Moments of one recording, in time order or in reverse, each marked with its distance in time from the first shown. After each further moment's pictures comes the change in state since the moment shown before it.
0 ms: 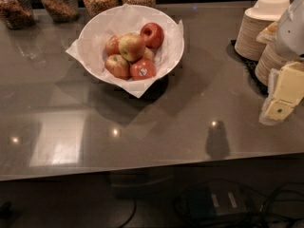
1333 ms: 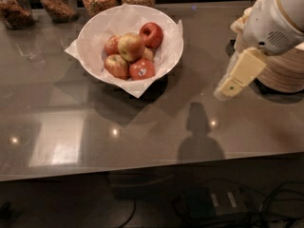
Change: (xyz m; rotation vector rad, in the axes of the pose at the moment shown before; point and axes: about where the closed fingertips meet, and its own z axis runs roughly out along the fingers) arm -0.063 -0.042 0.027 0.045 -0.275 0.098
